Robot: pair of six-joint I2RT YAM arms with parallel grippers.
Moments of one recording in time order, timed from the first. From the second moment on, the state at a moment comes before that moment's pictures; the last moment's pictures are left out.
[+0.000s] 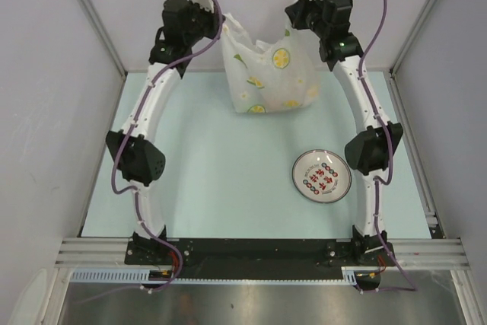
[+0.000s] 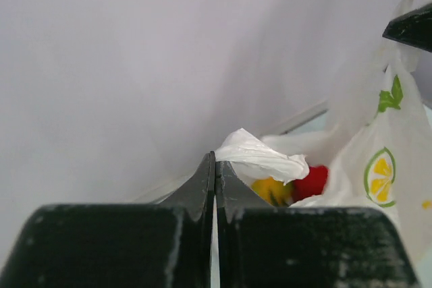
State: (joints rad) left arm -0.30 2.05 2.24 -0.25 0.24 0.03; right arm 0.28 2.22 2.49 -0.26 -0.21 0.27
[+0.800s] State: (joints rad) left arm -0.40 1.19 0.99 -0.42 0.37 -0.11; right arm 0.30 1.43 1.16 -0.33 -0.31 0.02
